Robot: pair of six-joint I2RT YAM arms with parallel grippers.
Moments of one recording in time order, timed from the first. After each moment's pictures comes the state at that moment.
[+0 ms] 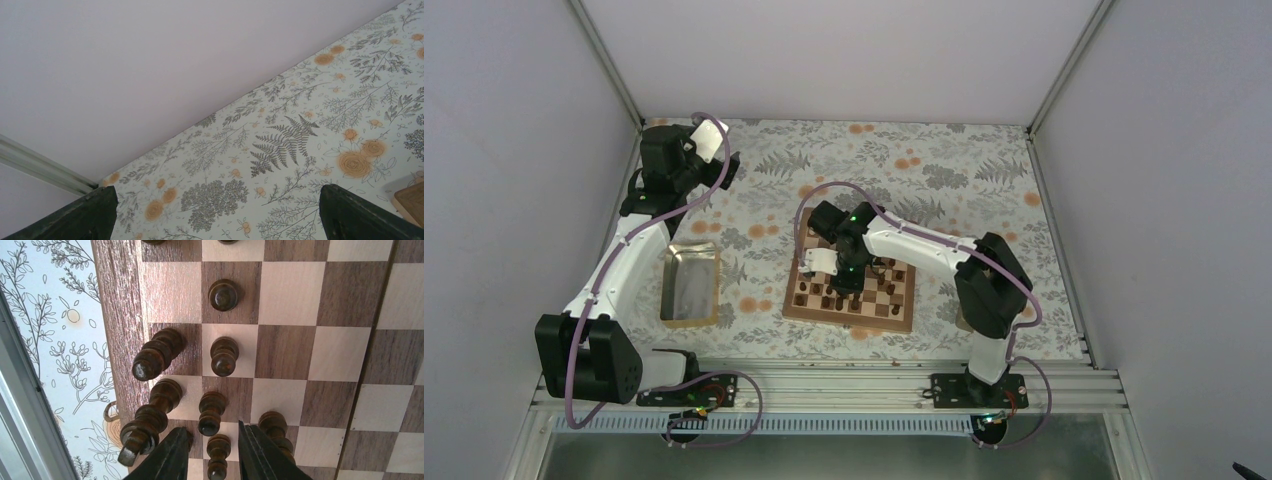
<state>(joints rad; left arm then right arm) -0.08 1.29 1.08 -0.16 0.13 0.43 0.91 1.84 1.41 -1.05 -0.12 -0.56</state>
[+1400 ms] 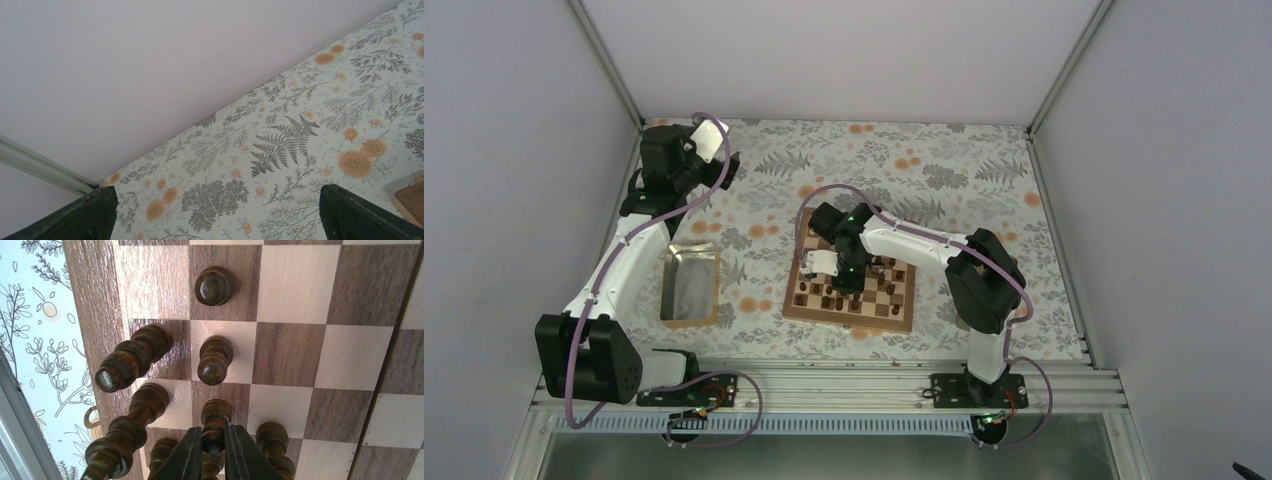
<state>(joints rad) -0.08 1.29 1.08 -0.16 0.13 0.43 0.88 1.89 1.40 -1.03 -0.12 -0.58</state>
